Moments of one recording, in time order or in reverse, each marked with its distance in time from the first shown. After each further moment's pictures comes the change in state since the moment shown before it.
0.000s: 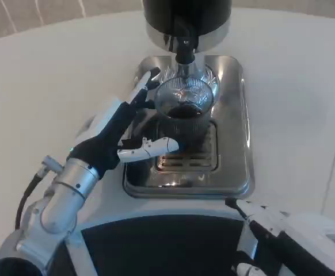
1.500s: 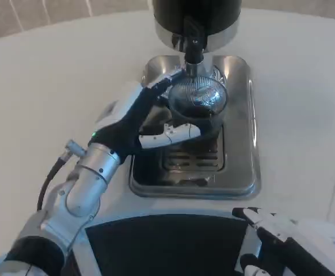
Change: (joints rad) left arm -0.116 -0.054 -0.059 0.090 0.046 0.014 0.083; right arm 0.037 0.184 -0.084 0.000 -0.051 -0.122 0.105
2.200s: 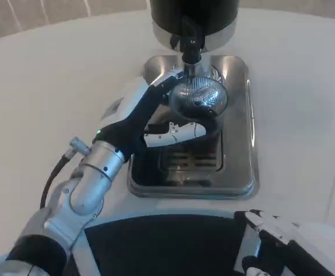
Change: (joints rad) left arm 0.003 0.000 -0.021 -0.042 0.004 0.021 0.005; right arm 0.016 0.047 -0.025 0.000 0.000 -0.036 0.017
